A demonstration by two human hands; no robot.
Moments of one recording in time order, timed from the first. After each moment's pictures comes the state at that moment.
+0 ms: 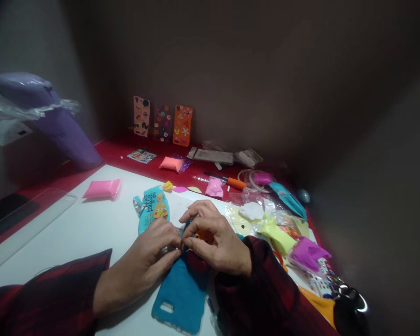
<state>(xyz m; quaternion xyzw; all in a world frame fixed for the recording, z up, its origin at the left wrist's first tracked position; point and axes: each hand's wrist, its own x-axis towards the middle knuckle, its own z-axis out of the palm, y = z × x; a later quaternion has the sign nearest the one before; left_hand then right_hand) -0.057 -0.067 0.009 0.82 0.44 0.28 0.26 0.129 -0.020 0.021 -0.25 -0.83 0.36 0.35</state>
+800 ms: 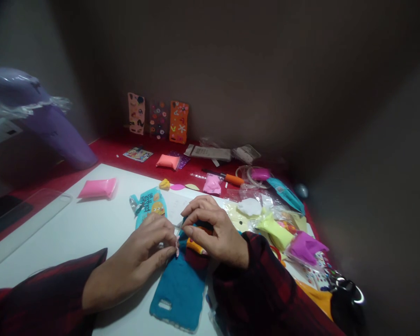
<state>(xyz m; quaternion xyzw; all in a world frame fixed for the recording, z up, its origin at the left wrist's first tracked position) -0.062 -0.066 0.024 0.81 0.44 0.26 0.30 0.134 -0.016 0.017 -0.28 -0.81 0.36 0.37</state>
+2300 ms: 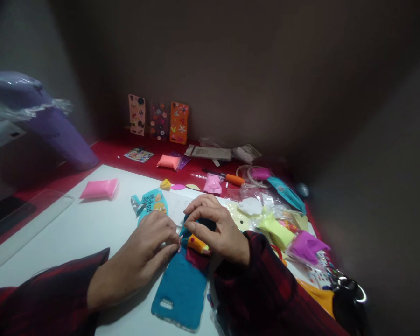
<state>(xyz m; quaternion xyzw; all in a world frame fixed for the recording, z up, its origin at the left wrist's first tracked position) -0.061 -0.064 0.019 0.84 0.43 0.23 0.22 0.135 -0.012 0.015 -0.28 -0.80 0.37 0.38</state>
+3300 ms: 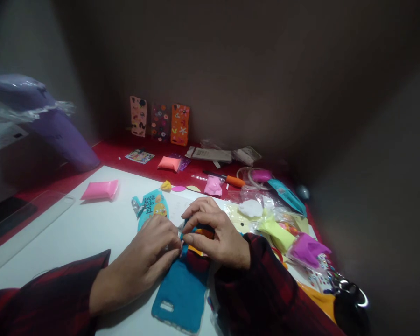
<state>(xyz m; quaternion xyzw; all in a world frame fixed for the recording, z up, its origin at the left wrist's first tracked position) -0.060 -0.065 0.012 0.85 0.42 0.24 0.22 0.134 -0.015 0.018 -0.26 -0.82 0.37 0.35</state>
